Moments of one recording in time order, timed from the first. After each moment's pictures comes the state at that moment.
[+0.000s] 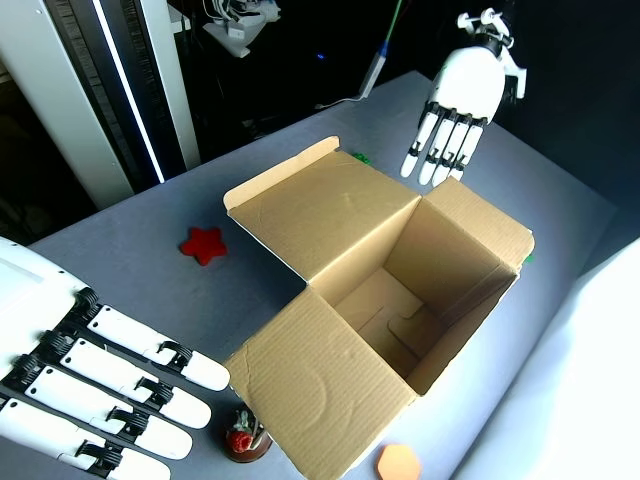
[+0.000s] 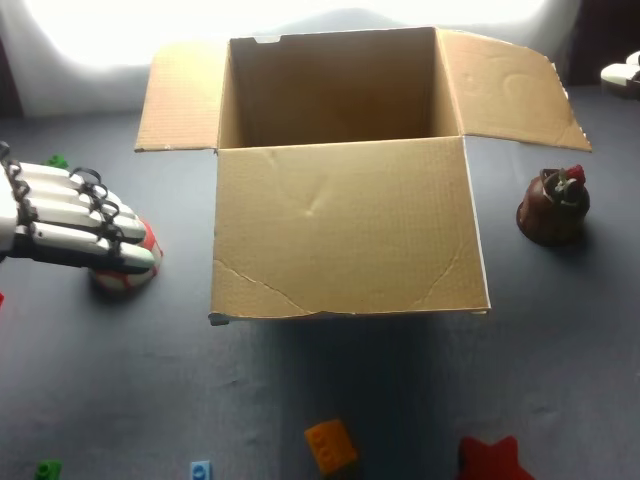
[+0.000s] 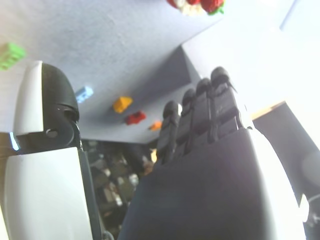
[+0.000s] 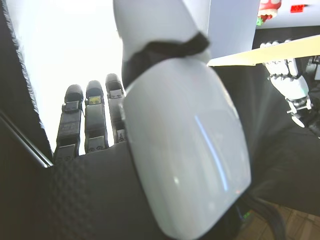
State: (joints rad) left arm 0.46 -0.81 1.45 1.55 -0.91 -0.31; right arm -0.29 -0.57 0.82 0.29 0.32 -1.28
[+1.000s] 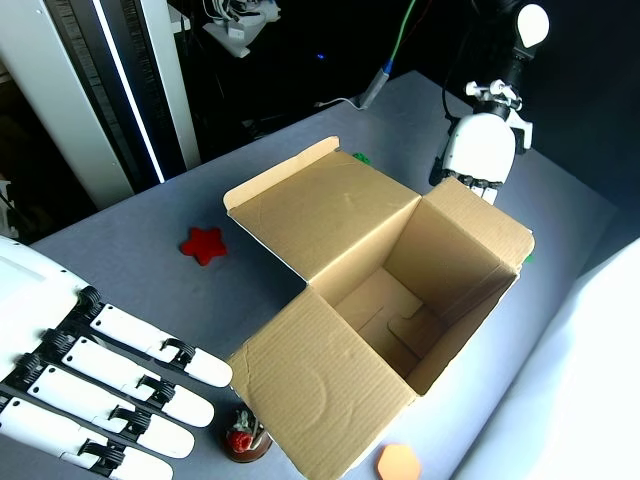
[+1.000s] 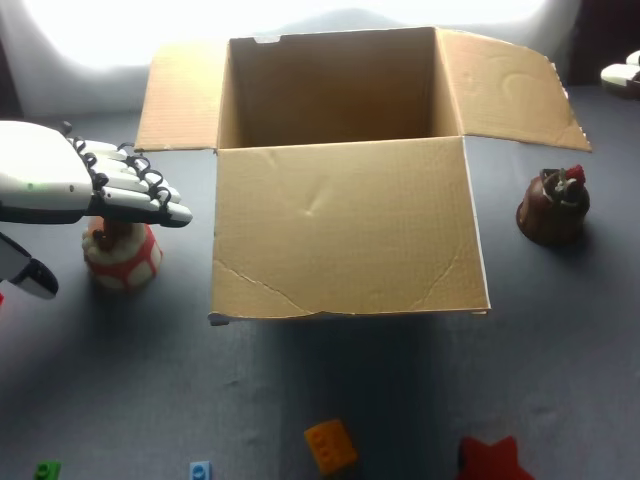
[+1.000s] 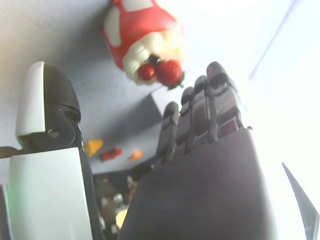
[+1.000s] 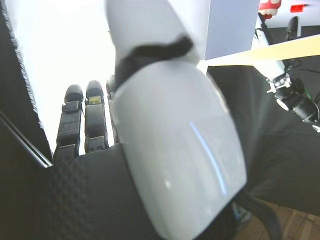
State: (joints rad) left arm 0.48 -1.11 1.78 1.51 -0.85 -0.29; right arm -0.29 -0.57 0.82 0.29 0.32 -1.28
